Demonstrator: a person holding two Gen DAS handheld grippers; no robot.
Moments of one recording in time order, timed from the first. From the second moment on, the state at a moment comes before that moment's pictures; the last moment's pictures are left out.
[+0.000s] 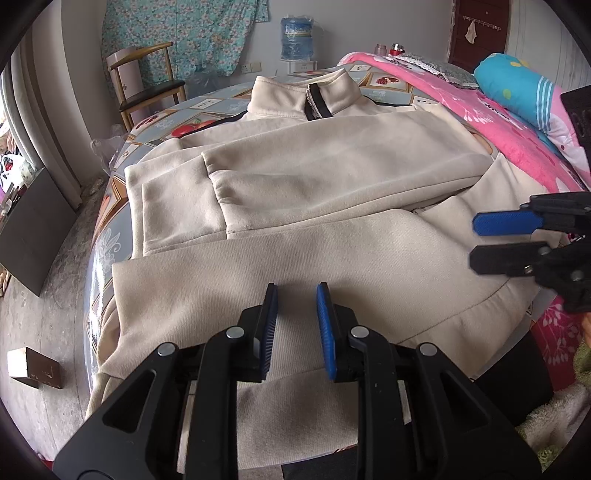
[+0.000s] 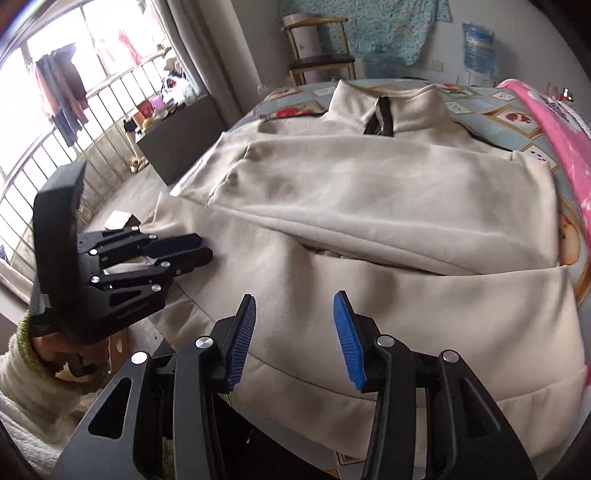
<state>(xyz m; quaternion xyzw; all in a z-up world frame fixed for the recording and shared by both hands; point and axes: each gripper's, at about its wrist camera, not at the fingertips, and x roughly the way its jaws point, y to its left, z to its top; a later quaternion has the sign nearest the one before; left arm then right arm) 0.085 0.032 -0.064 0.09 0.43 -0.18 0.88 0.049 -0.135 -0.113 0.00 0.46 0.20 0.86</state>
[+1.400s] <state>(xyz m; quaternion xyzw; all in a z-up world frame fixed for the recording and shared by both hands) 0.042 0.139 -0.058 0.00 0.44 -0.15 0.89 -0.003 -0.233 -0.099 0.03 0.44 0.05 0.90</state>
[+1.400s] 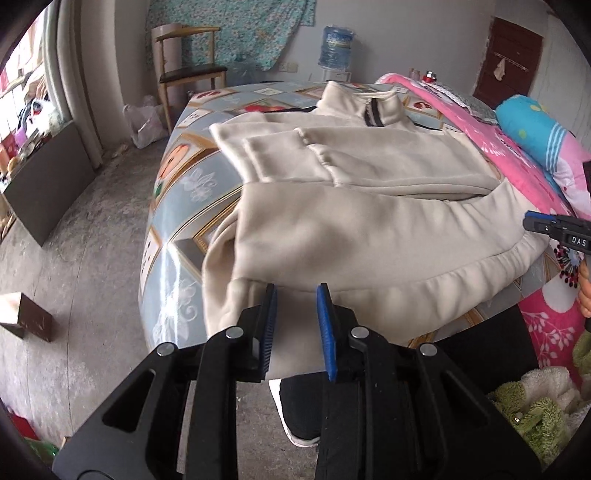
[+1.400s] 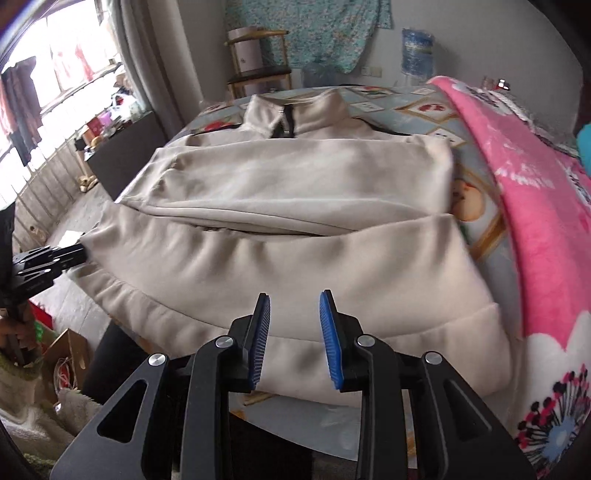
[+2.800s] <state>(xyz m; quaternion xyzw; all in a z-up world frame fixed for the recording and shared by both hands) 0.450 -0.049 -0.030 0.06 0.50 -0.11 0.86 0.425 -0.243 -0.075 0.10 0.60 0.06 0.79</state>
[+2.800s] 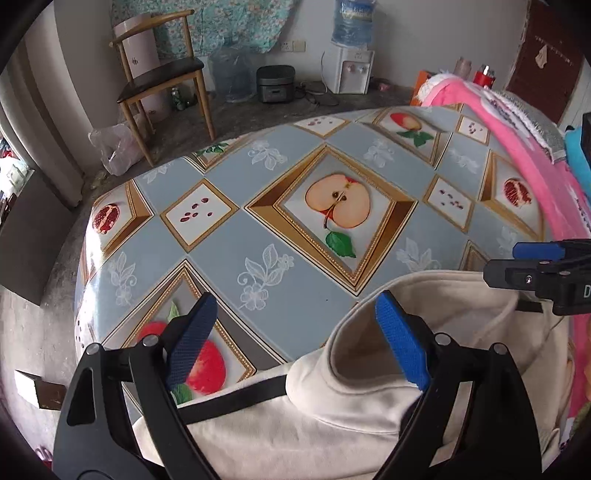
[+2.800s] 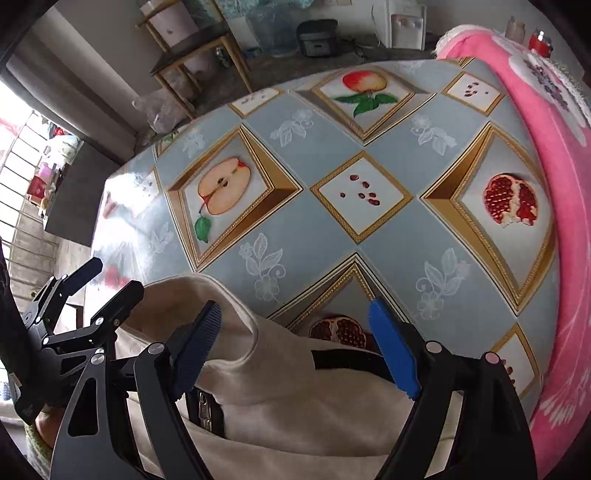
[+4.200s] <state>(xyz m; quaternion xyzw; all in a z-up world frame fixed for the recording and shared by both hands) 0.282 -0.058 -0.043 0.28 0.42 -0.29 0.81 0.276 -0.223 0.018 -0.01 0.45 0.18 0.87</state>
